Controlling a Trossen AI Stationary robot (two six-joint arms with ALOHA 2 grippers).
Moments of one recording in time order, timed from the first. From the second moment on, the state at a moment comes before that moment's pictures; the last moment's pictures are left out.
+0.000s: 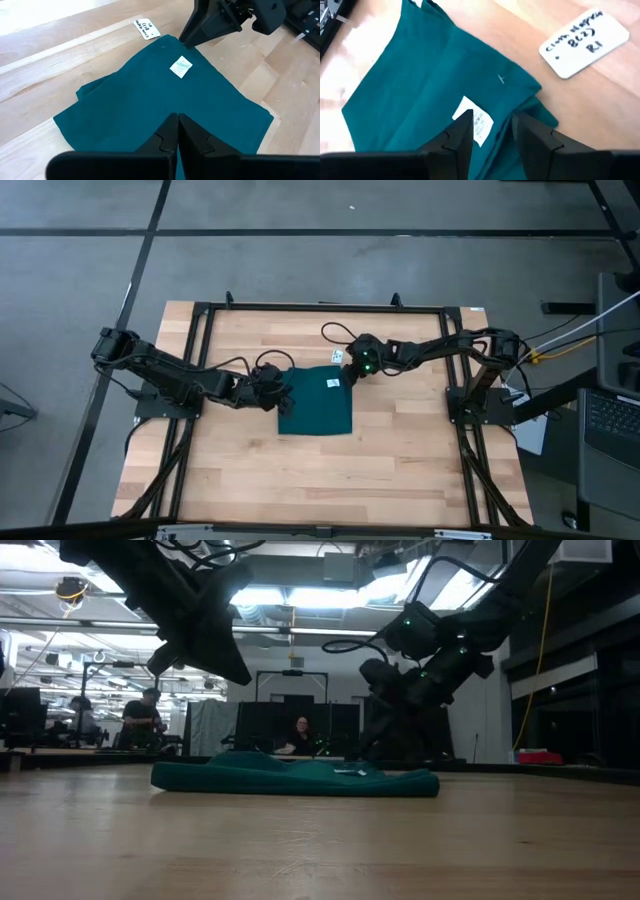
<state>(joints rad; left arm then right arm) -0.20 1.33 0.72 -0.20 -0.57 -0.93 -0.27 1.75 0.77 0.19 -0.19 0.65</state>
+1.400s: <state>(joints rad) -0.26 1.33 0.72 -0.28 -0.62 -1.02 -0.13 1.83 0.87 0.18 0.04 0.57</state>
